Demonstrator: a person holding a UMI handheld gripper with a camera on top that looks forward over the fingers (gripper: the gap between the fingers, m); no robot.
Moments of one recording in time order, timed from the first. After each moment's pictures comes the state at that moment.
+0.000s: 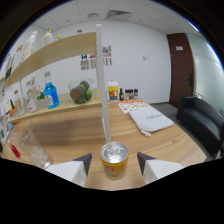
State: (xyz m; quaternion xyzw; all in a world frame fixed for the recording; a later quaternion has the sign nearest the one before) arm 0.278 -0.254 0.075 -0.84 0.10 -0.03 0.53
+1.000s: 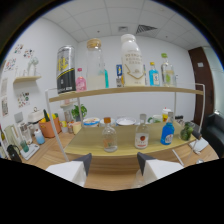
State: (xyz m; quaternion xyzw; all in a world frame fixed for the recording) arm -0.036 -0.213 0.204 -0.79 0.00 0.05 0.61
